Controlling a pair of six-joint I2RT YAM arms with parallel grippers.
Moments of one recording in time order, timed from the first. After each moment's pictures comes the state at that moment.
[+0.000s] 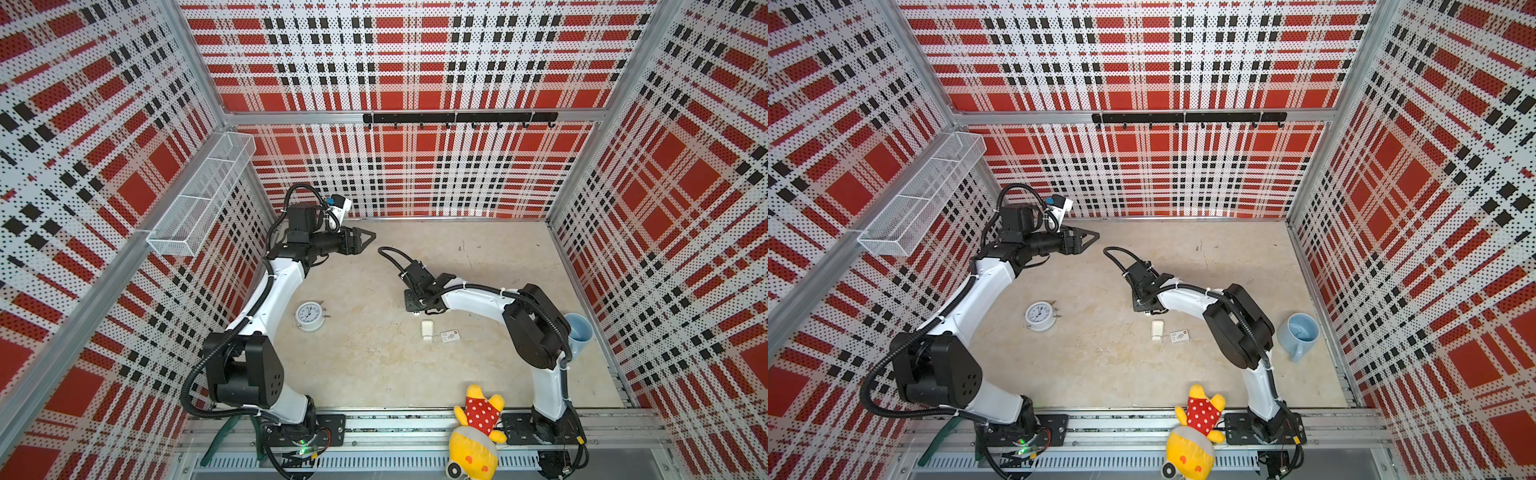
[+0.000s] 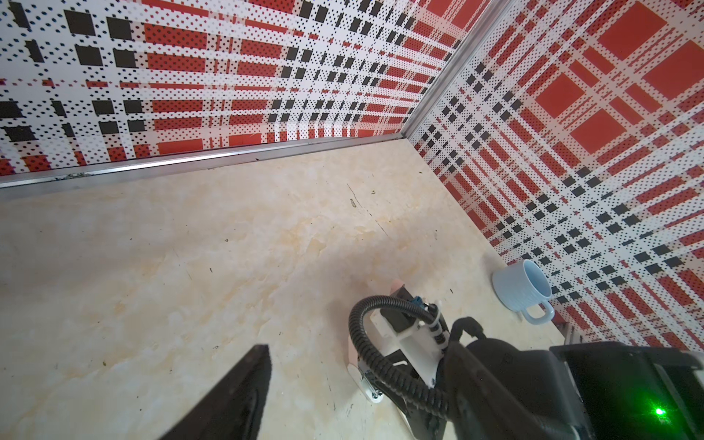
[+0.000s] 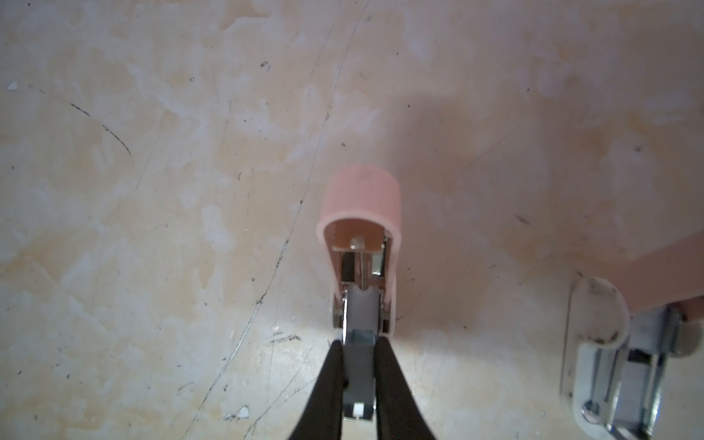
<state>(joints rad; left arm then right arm) -0.07 1.53 1.36 -0.34 0.77 -0.11 0.80 2.01 1.41 -0.50 0.21 0.59</state>
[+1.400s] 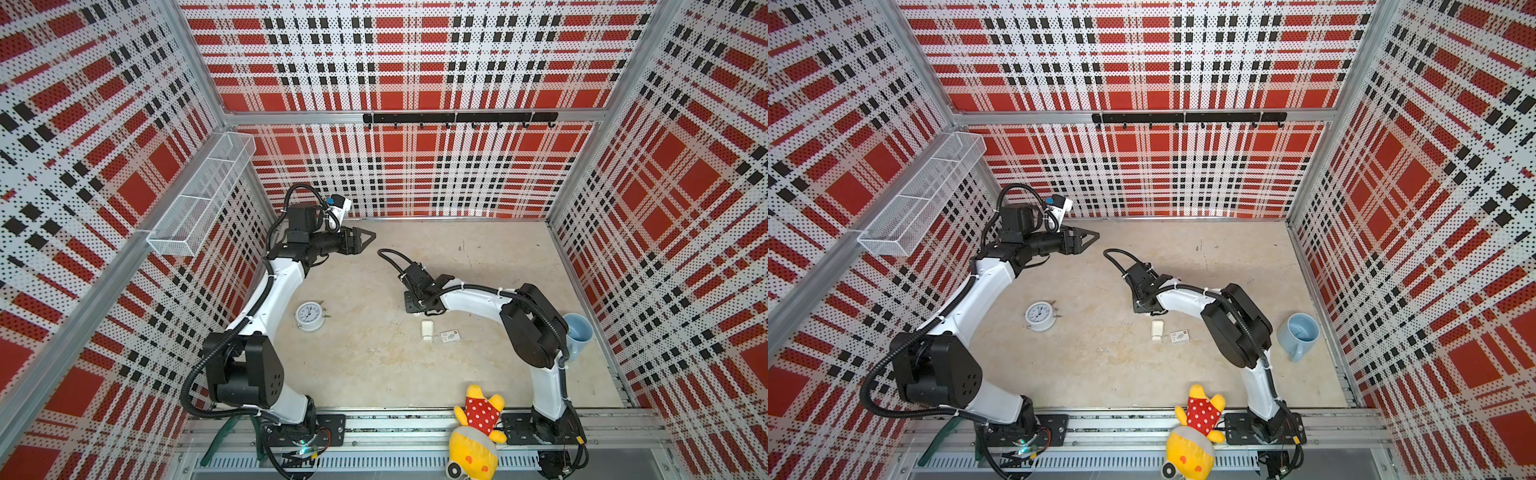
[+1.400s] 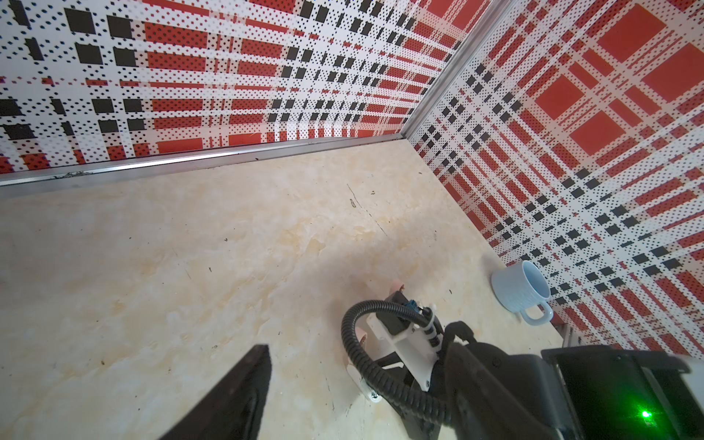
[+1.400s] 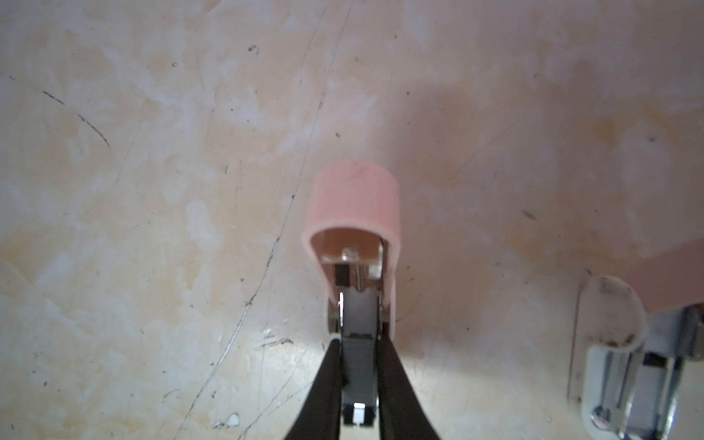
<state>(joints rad) -0.07 1.53 1.36 -0.34 0.77 -0.12 0.80 2.03 1.41 -0.50 0.22 0.59</state>
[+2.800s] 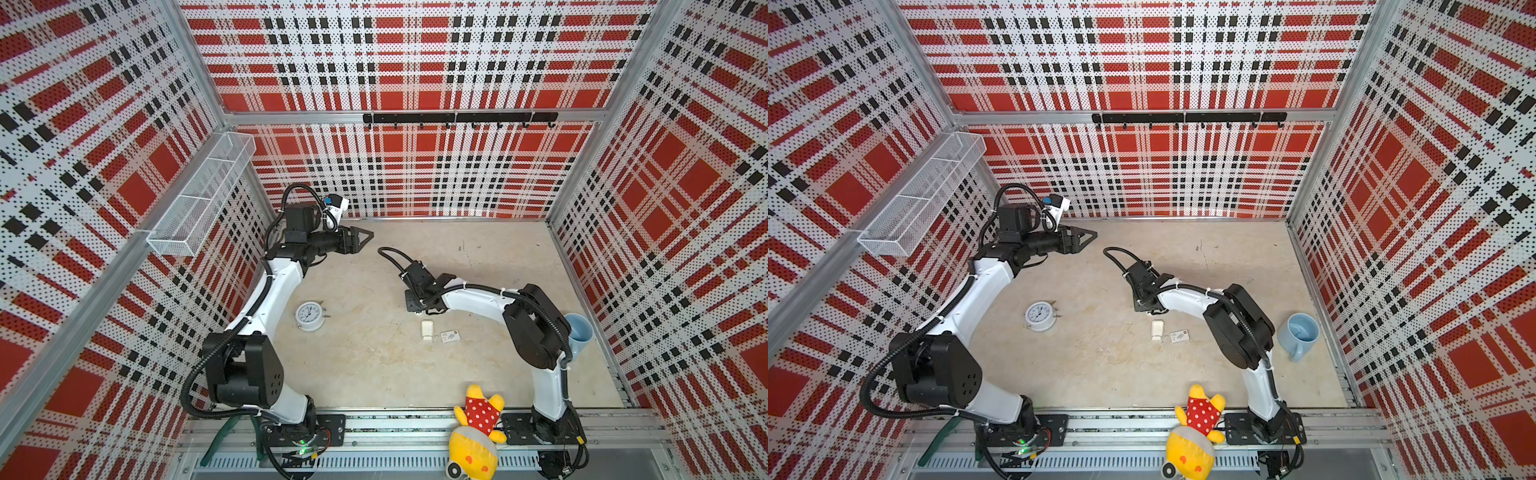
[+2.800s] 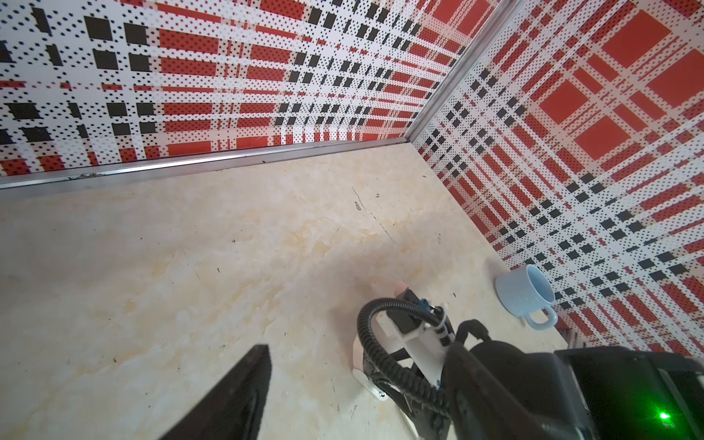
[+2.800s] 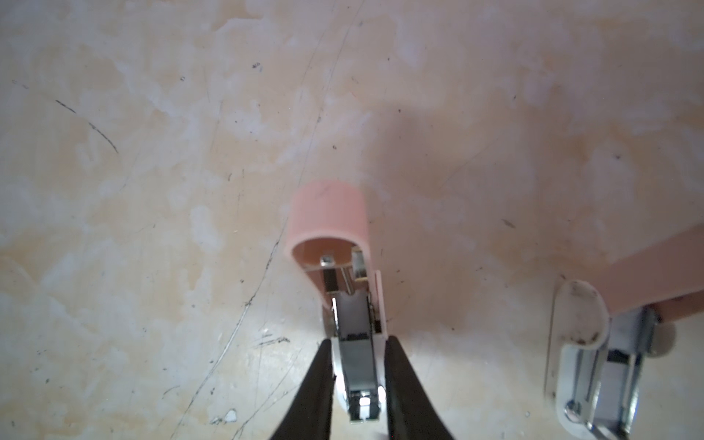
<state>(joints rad) -0.05 1.53 1.36 -0.34 0.77 -0.12 0.80 2.00 1.41 -0.50 0.23 0.56</state>
